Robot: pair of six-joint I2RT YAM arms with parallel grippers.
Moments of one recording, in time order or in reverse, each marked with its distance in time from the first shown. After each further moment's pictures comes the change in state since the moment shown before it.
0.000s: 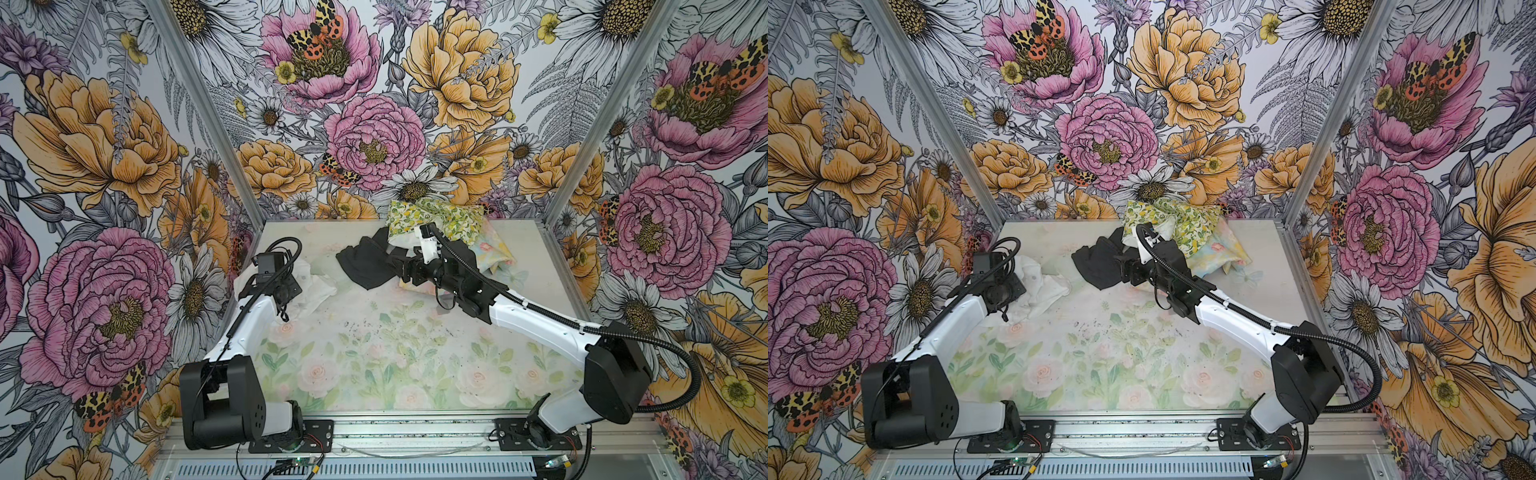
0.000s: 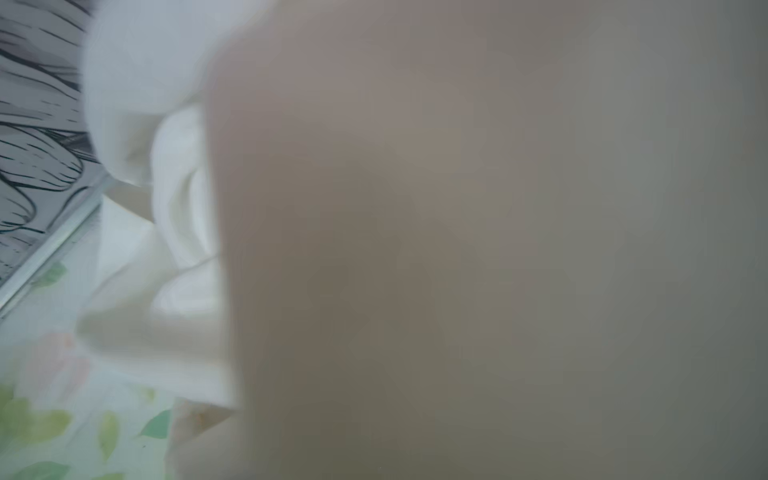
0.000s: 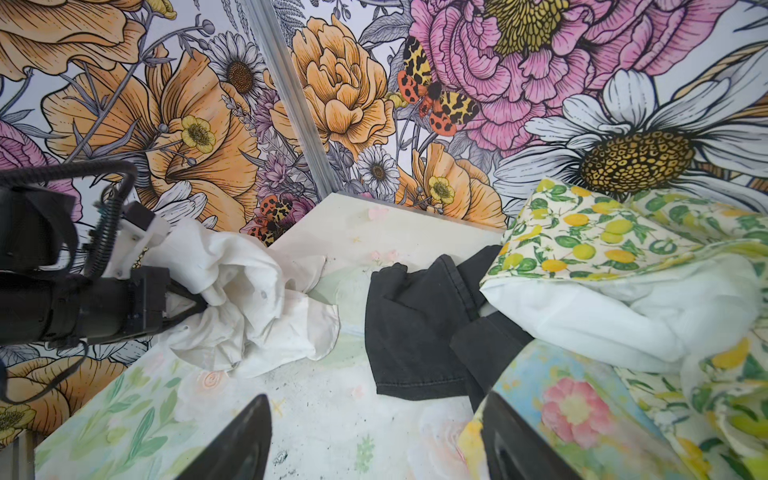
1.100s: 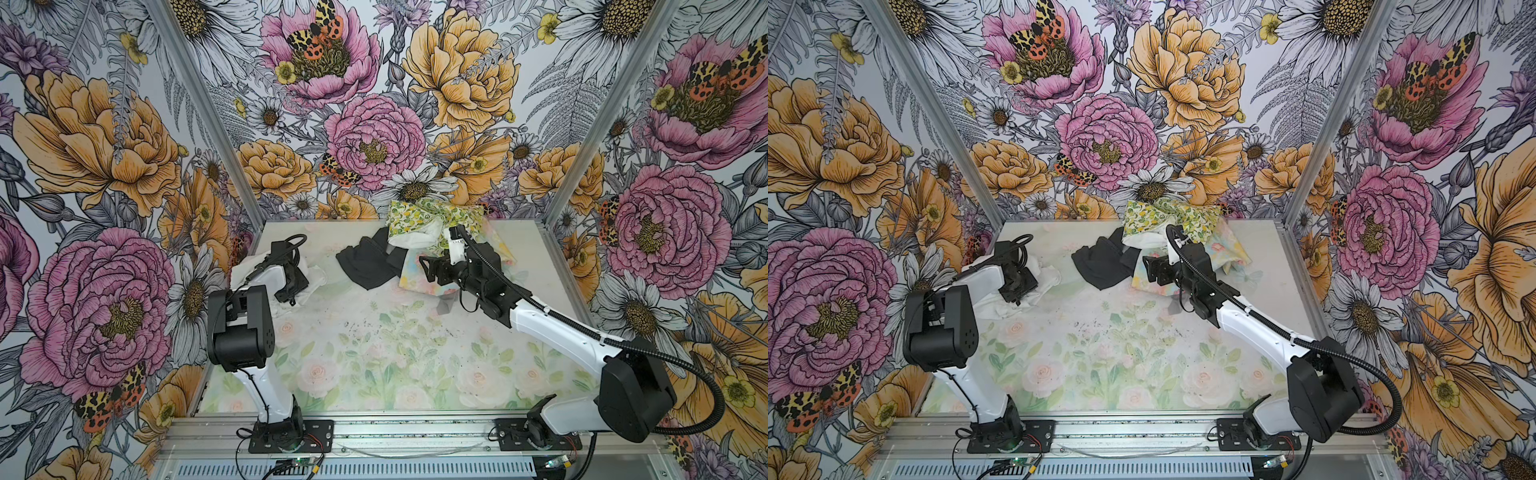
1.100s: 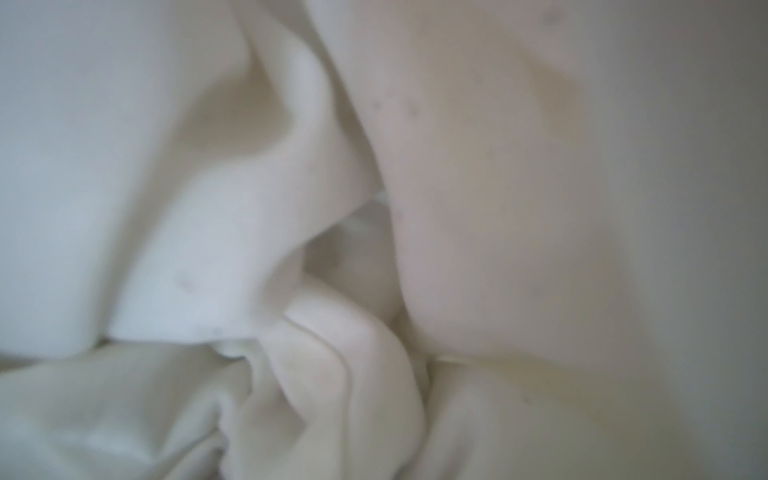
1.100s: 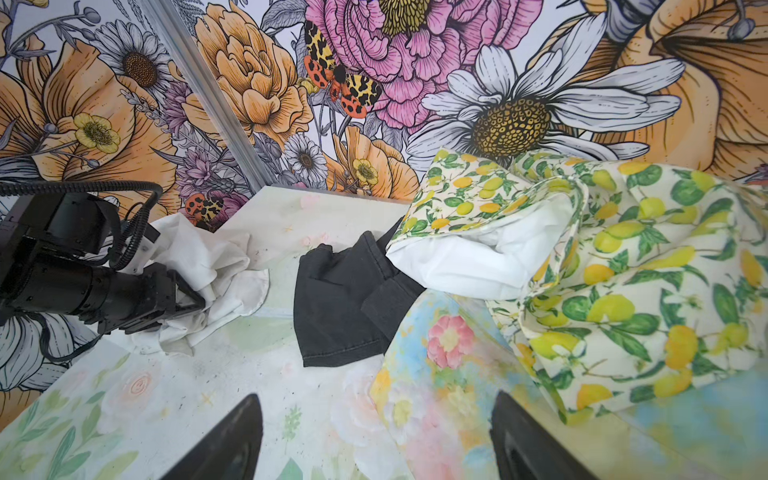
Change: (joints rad) left arm 0.037 0.401 0.241 -0.002 0.069 -0.061; right arm -0.140 -0.120 -0.131 -0.060 0.006 -0.006
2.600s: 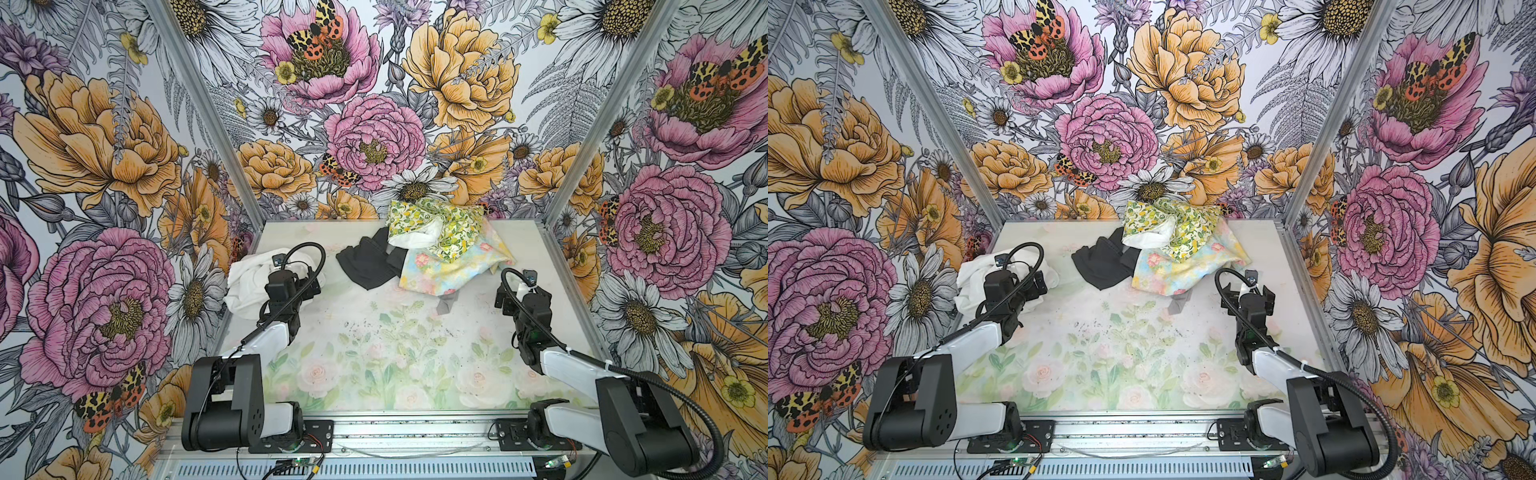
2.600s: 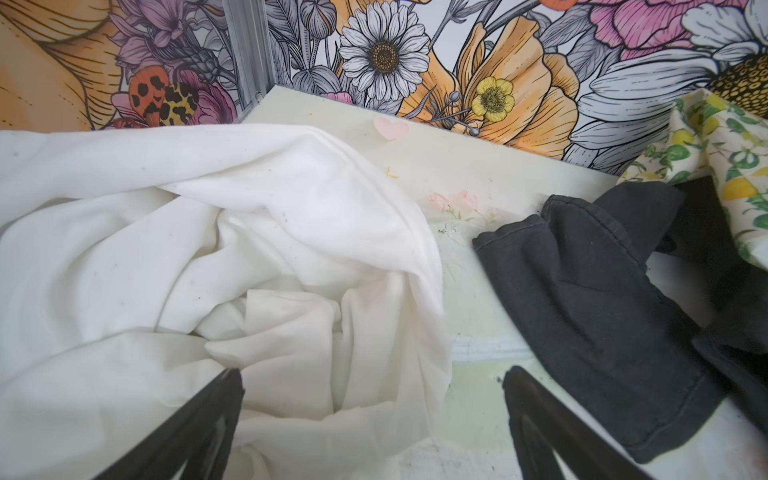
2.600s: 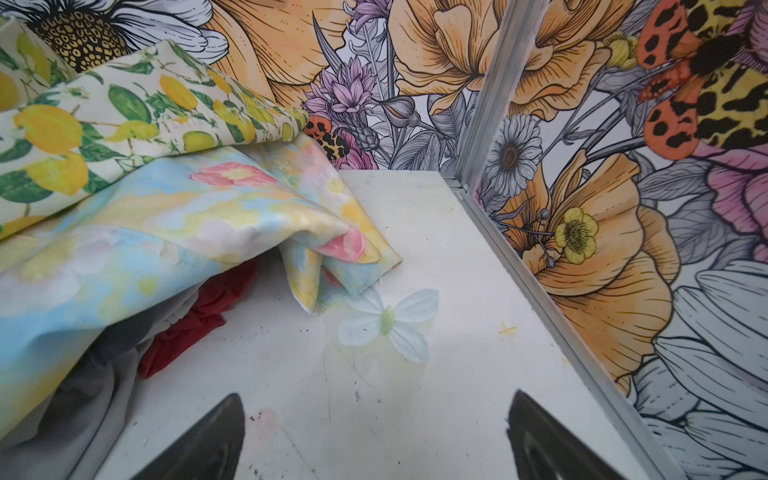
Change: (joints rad) left arm -0.088 -0.446 -0.607 0.827 -0.019 0.344; right arm -0.439 -0.142 -0.668 0.565 0.367 -0.250
